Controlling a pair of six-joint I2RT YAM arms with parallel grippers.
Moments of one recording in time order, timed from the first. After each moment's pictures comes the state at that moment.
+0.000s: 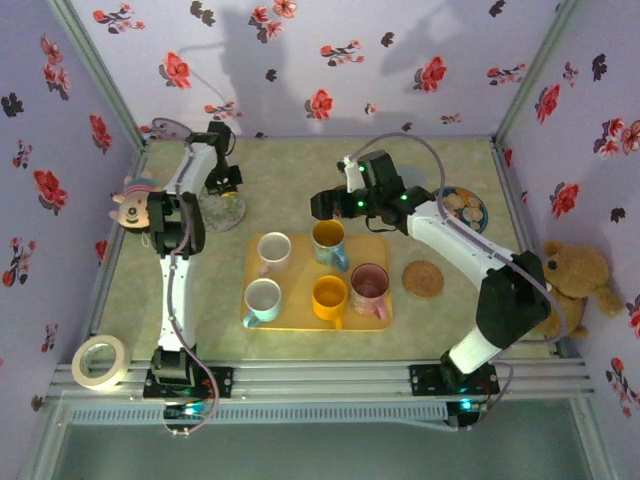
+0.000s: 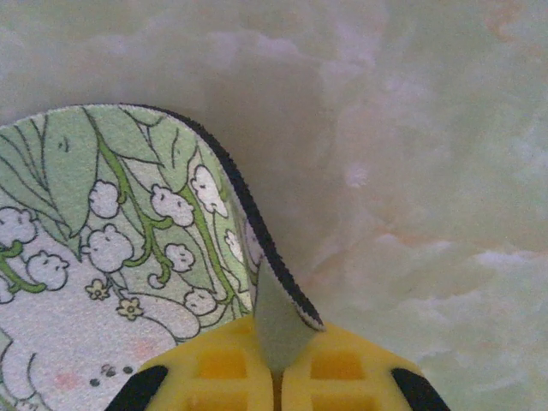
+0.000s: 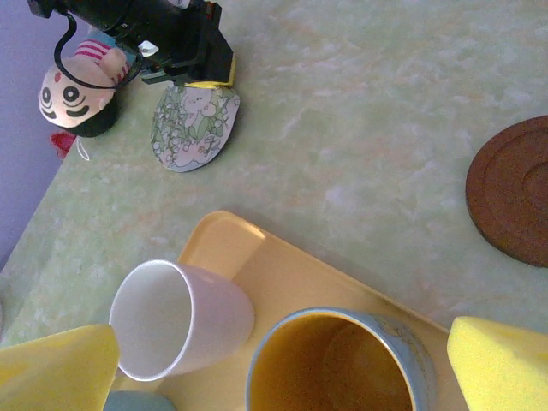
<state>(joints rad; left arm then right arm) -0.11 2.54 2.32 -1.15 -0.02 -0.35 0.58 1.59 1.29 -0.41 -0.33 0.34</state>
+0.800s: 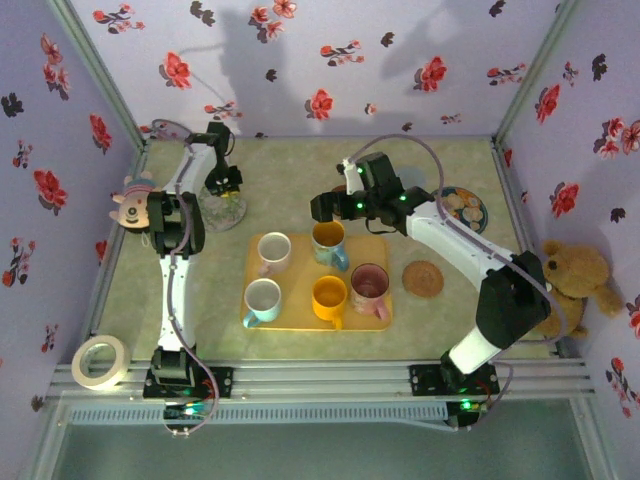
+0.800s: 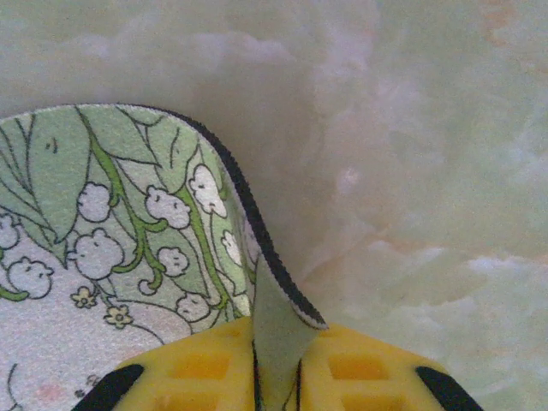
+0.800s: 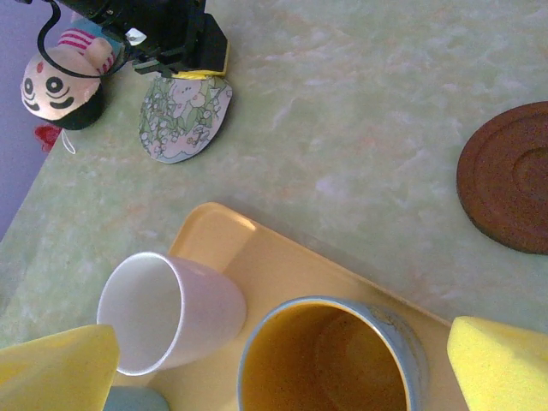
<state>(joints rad) -0.11 2.54 2.32 -1.13 0.01 -0.36 0.59 1.59 1.29 -0.43 -0.31 0.34</state>
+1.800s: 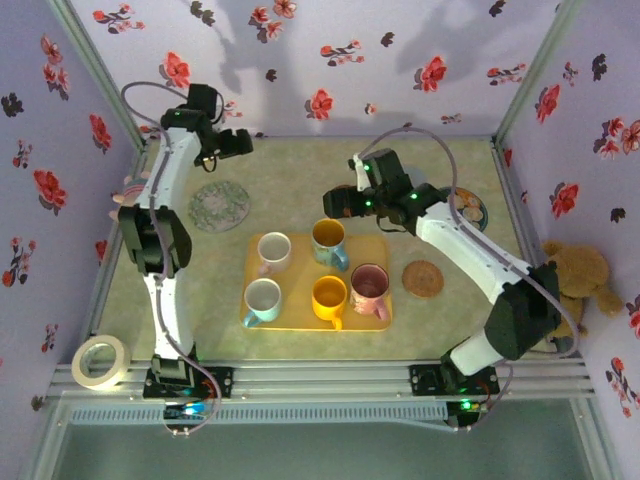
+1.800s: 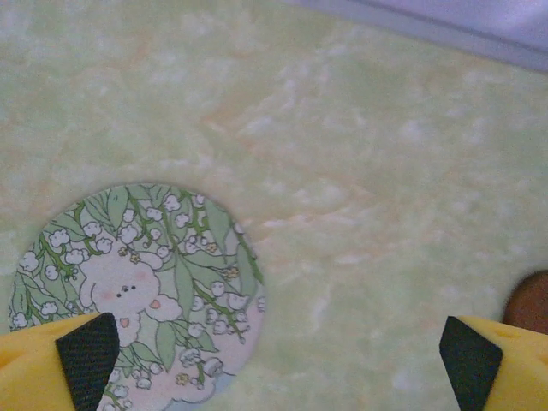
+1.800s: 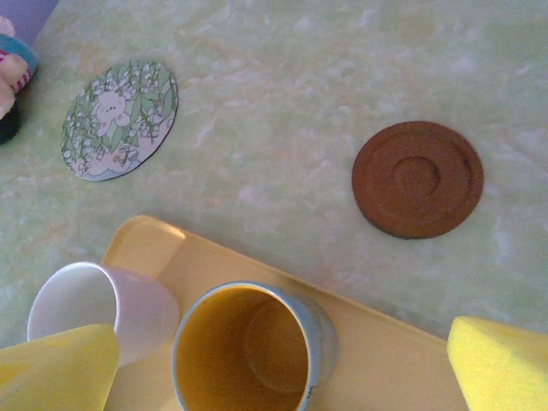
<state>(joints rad) -0.16 2.15 2.23 -1.08 0.06 -0.31 0.59 1.50 1.34 -0.58 -0.10 0.30</state>
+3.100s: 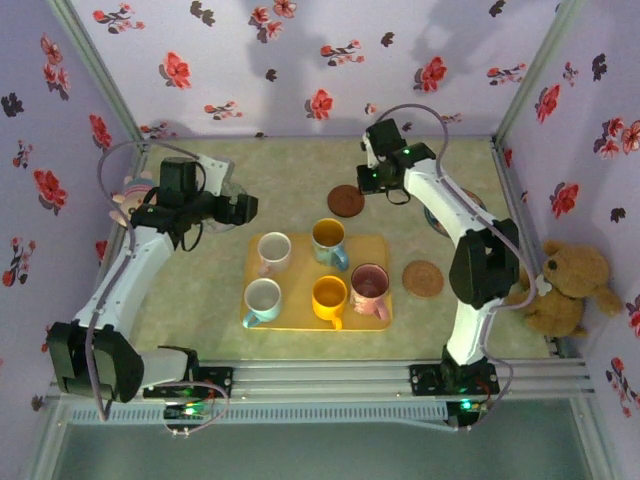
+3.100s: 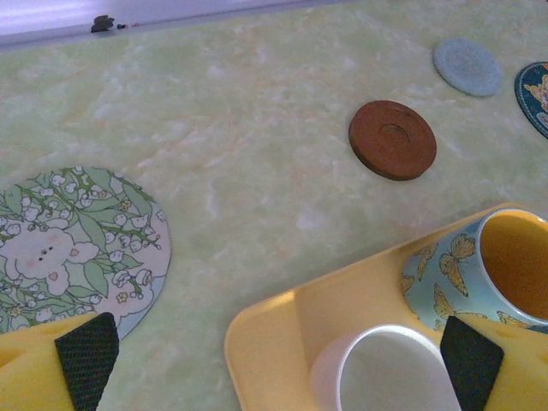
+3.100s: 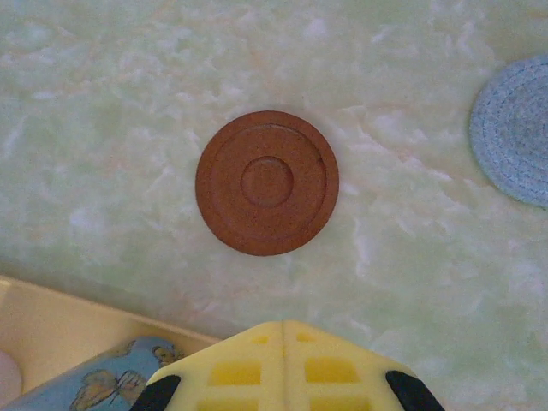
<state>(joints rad) -0.21 1.27 1.12 -0.55 0.30 0.04 0.42 1.89 1.73 -0.86 -0.03 0.21</state>
